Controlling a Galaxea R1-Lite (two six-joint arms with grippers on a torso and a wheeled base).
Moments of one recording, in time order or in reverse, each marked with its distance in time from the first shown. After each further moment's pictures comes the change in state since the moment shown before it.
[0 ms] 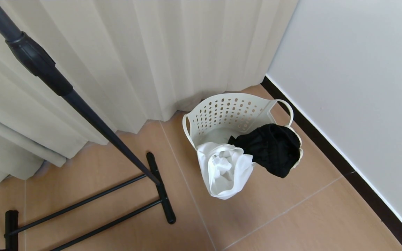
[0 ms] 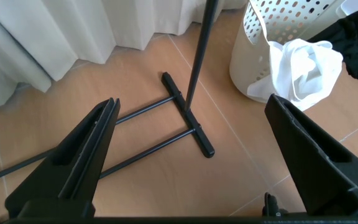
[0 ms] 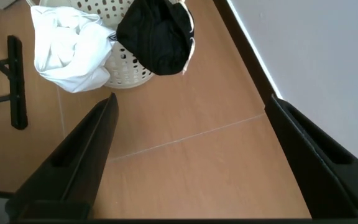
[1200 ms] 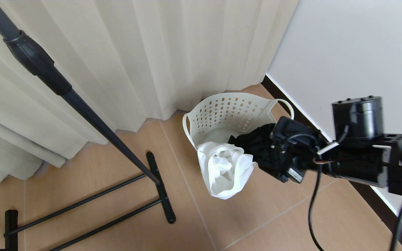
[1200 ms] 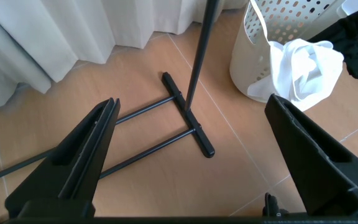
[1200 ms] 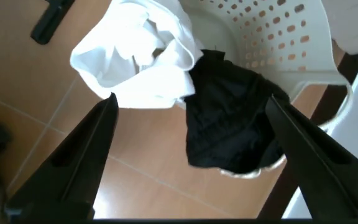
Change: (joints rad) left arm 0.000 0.000 0.000 -0.002 0.000 0.000; right arm 0.486 1.659 -0.873 -0.326 -0.061 -0.545
